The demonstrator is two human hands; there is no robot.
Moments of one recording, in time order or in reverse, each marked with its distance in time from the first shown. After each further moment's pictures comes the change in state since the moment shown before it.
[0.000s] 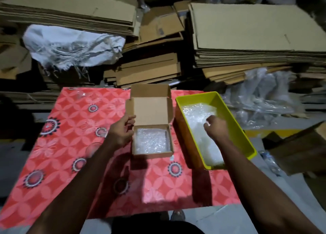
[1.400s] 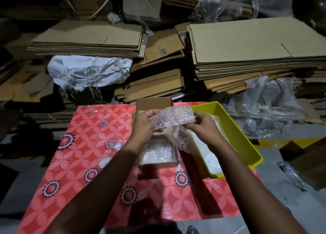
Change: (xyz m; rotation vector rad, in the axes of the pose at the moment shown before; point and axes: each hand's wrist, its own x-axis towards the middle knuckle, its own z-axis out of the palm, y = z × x) left_hand -0.017 0.145 0.020 -0.637 0.054 -0.031; right_hand -0.077 -0.096 -0.067 0.859 -0.197 -0.254
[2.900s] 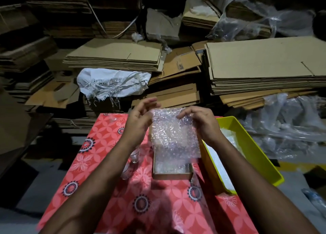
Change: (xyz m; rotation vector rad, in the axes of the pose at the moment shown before) left_hand -0.018 0.058 -0.059 0.092 0.010 0.314; right_hand 0.012 -0.077 0.035 0.281 -0.224 -0.408
